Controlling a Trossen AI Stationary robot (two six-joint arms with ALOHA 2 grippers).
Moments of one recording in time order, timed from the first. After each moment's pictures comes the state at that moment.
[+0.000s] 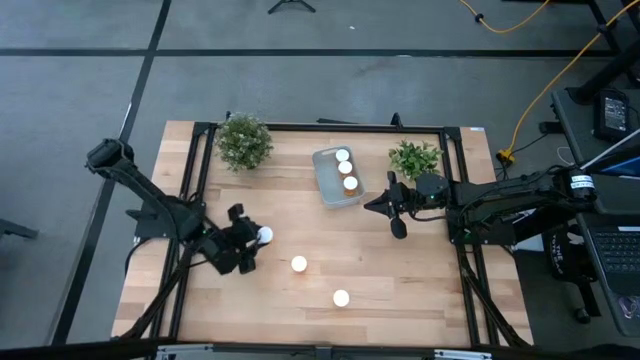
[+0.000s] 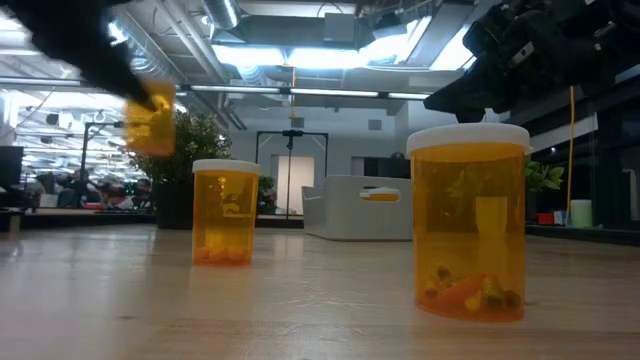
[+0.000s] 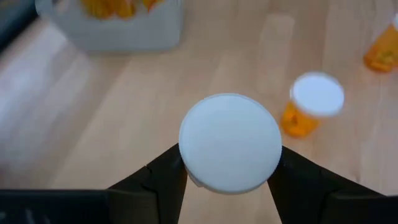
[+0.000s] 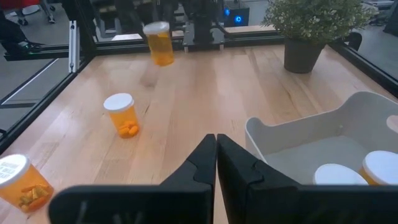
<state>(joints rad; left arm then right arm) -0.64 1.18 0.72 -0.55 -0.70 -0.75 -0.05 1.03 0.35 0.40 -0.10 0.04</state>
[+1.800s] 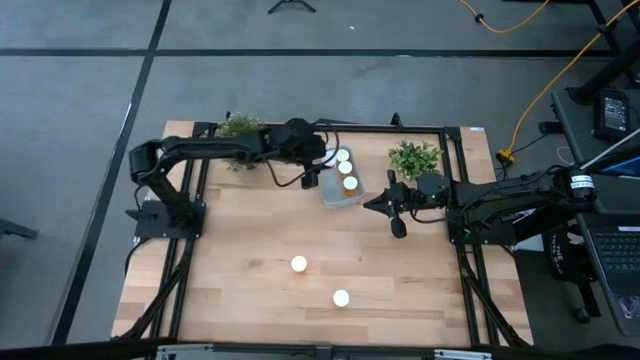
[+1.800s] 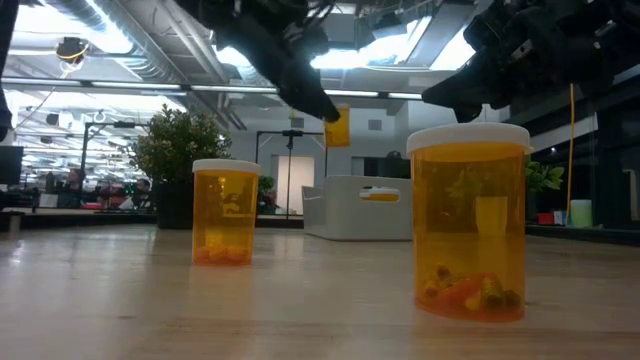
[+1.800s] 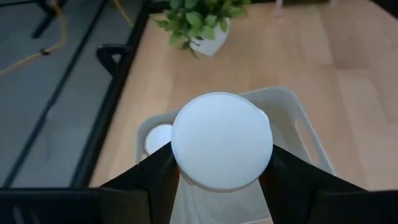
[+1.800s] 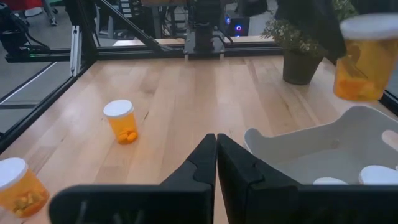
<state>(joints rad) 0.34 1.63 1.23 -0.24 0.05 0.27 -0.06 1.03 0.35 0.43 -0.10 0.01</state>
